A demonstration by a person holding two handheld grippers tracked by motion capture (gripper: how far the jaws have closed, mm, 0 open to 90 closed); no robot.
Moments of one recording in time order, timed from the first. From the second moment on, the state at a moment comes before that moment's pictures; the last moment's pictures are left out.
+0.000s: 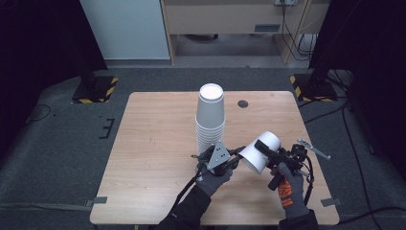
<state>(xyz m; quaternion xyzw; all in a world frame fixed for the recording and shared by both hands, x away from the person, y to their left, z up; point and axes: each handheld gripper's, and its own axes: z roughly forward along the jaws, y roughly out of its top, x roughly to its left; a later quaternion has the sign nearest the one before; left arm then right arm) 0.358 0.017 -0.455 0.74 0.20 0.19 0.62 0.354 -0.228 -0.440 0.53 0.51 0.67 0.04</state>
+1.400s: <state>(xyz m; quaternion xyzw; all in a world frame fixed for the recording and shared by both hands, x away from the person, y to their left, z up) 0.344 0.084 -0.435 0.76 0.20 0.15 0.59 0.363 -0.266 -0.448 0.54 0.58 0.56 0.23</state>
